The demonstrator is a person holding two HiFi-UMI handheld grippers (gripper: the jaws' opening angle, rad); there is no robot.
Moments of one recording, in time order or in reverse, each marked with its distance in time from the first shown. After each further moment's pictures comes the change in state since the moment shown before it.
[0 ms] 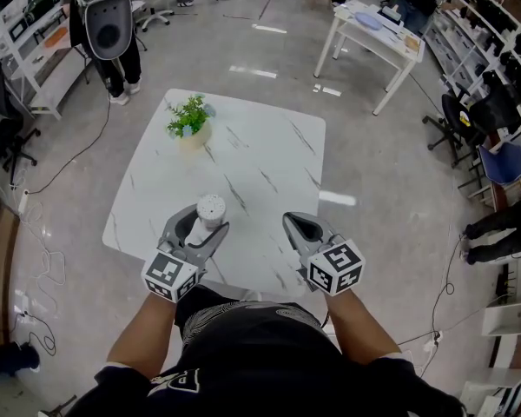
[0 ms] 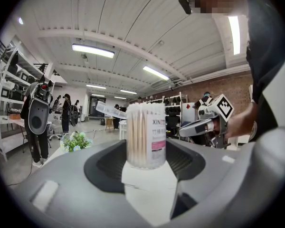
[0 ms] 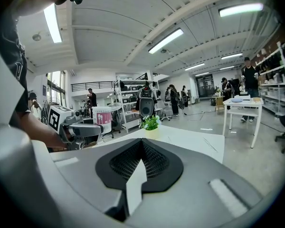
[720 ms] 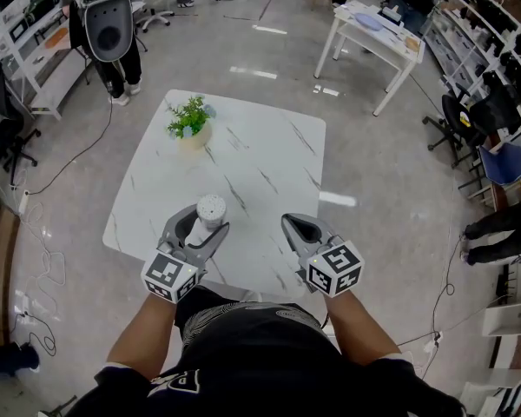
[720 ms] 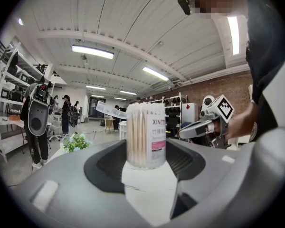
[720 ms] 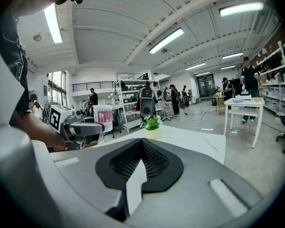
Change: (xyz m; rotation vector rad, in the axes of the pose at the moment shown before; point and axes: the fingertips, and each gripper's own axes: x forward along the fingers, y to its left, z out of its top) left arm 0.000 0.000 0.008 0.007 -0.010 -0.001; right arm 0.001 0.004 0.003 -0.001 0.000 0.010
